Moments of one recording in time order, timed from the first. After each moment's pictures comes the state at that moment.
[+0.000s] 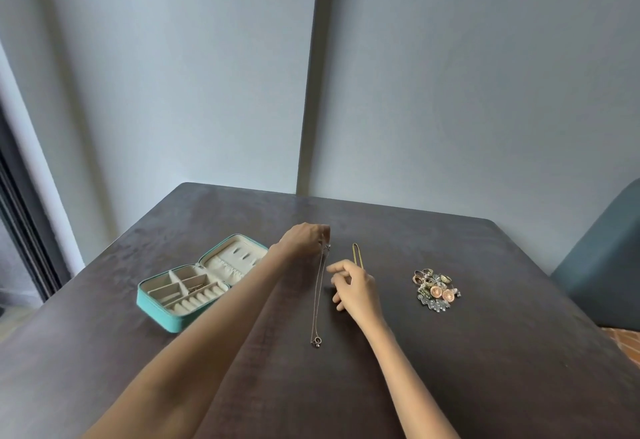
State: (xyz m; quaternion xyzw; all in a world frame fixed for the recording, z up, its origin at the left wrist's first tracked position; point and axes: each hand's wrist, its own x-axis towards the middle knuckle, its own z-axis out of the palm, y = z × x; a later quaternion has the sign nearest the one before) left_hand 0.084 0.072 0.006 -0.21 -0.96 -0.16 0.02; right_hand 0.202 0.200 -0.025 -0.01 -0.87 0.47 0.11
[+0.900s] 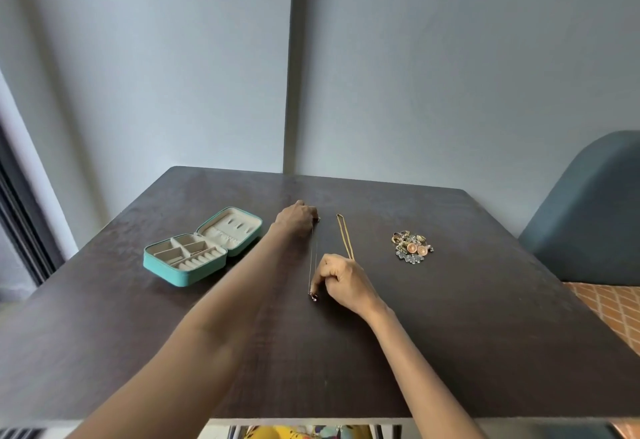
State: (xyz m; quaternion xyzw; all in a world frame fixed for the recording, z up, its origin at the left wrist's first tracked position) left_hand 0.107 0.083 -0.005 -0.16 -0.98 -0.14 0.00; right_hand 0.270 0.208 -0.023 0.20 -0.93 0.30 0.12
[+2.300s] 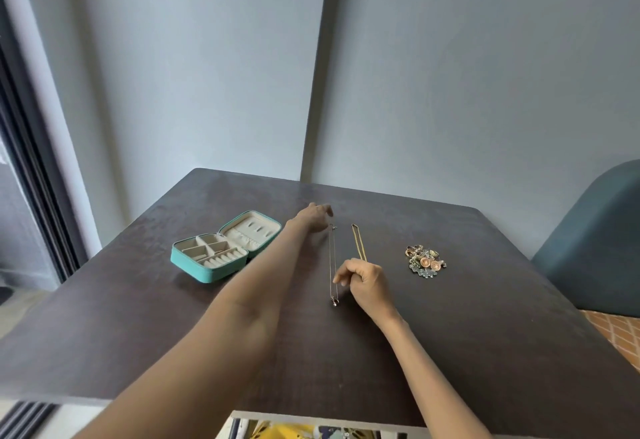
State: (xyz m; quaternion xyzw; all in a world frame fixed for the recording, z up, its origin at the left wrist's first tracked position) left_hand 0.111 0.074 0.020 -0.15 -0.97 -0.20 -0.06; right_hand 0.266 0.209 -0.028 0.13 -0.90 0.37 0.20
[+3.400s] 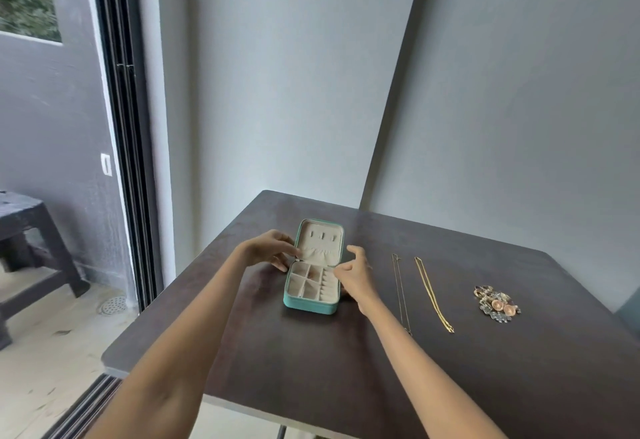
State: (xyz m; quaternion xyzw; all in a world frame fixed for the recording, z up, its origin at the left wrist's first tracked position) left_hand 0.166 -0.153 0.005 -0.06 -0.80 -0.58 -0.17; right_hand 0.218 0.061 -0.004 -0.02 -0.88 0.47 0.04
